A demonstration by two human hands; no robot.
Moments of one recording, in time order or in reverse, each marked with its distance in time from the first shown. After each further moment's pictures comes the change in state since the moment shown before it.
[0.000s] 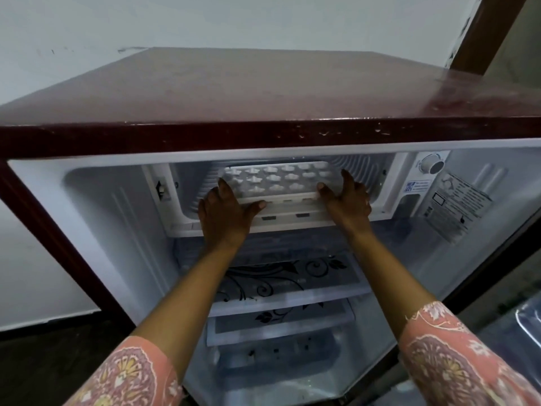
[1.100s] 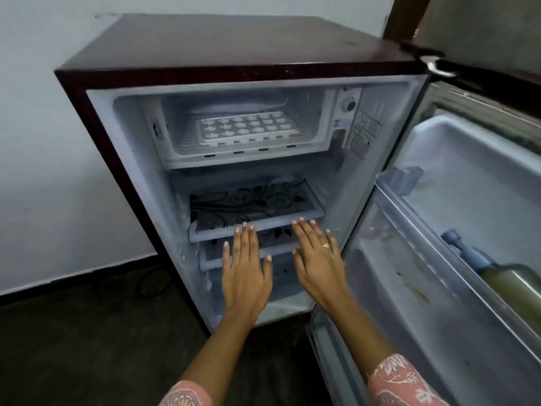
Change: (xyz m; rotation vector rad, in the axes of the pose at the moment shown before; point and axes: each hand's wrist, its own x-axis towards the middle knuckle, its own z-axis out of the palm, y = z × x) left_hand -0.270 -0.026 0.026 0.258 -0.053 0.313; right_hand -0.269 0.091 -0.026 -0.501 0.019 -0.369
